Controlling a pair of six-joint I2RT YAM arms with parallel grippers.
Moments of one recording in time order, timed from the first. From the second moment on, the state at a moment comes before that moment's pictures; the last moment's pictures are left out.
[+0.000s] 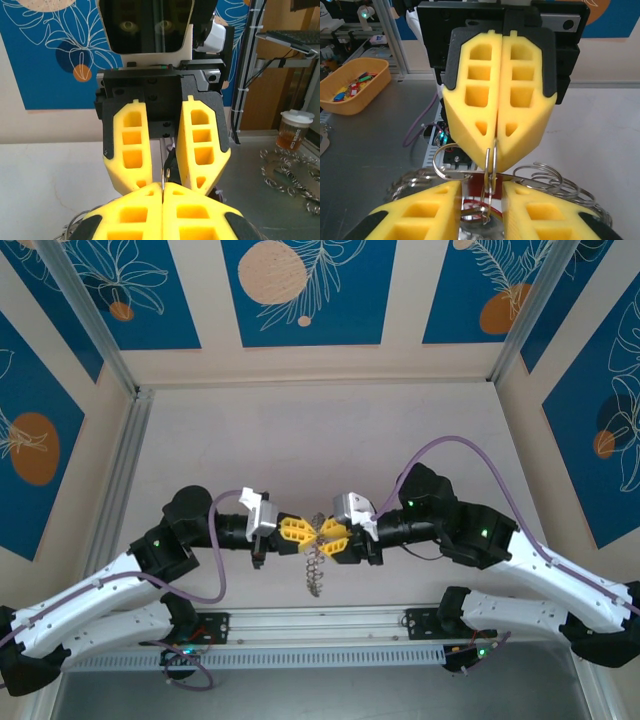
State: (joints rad) left arm -0.97 0.79 0.79 0.02 0.66 -0.01; right arm 1.05 0.88 1.09 -0.58 -0.52 -0.20
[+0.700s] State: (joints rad) left arm -0.97 0.84 0.72 0.28 0.75 -0.12; right arm 1.03 0.82 1.02 -0.51 -0.57 -0.17
